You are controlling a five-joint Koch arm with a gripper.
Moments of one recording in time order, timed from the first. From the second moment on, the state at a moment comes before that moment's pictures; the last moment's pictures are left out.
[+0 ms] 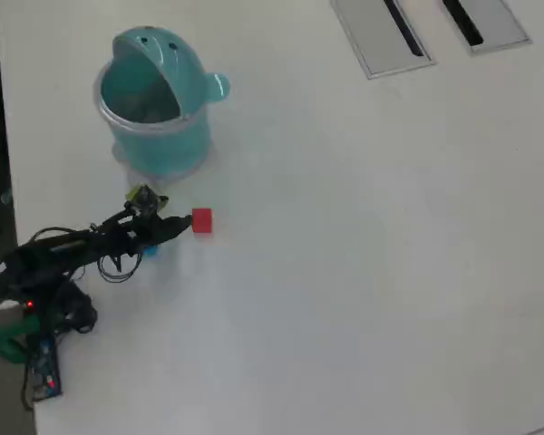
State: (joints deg) arm -23.1 108.5 140.4 -3.2 -96.3
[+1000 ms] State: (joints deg) arm -19.0 82.8 127.1 -2.0 -98.5
